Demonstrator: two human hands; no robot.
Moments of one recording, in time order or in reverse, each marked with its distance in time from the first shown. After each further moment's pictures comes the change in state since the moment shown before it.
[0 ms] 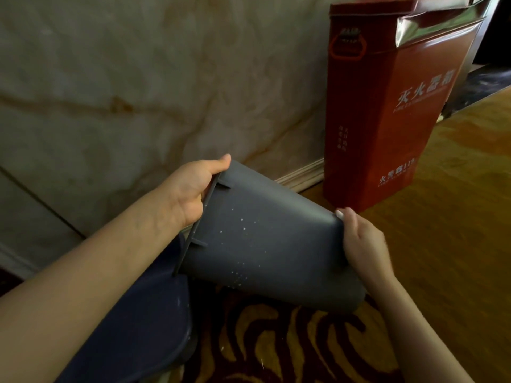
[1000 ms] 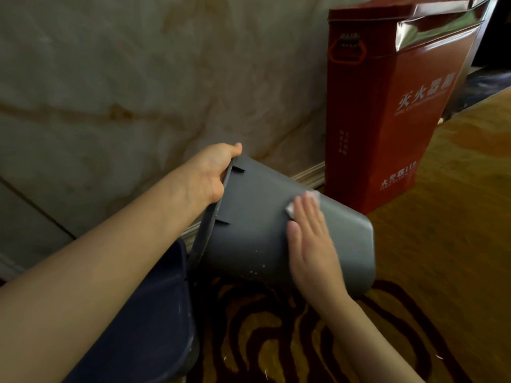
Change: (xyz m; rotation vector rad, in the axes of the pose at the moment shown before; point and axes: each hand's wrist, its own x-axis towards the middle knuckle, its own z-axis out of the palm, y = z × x) left_hand 0.025 0.028 0.030 0.036 0.085 -0.076; right_hand -0.045 -0.043 0.042 -0.057 -0.078 -0.483
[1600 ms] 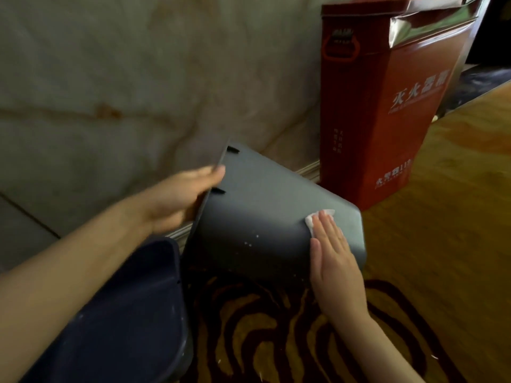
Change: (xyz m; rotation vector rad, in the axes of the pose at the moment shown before) left_hand -0.019 -0.028 -0.042 0.123 -0.358 0.171; right_hand -0.016 0.046 -0.004 -0.206 0.135 -0.023
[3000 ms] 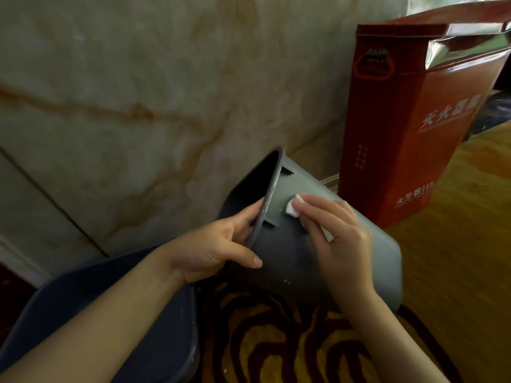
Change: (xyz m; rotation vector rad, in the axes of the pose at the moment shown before) left_hand -0.028 -0.048 0.006 -0.103 -0.519 0.158; right_hand 0.046 -0.061 -0.027 0.309 0.210 -0.331
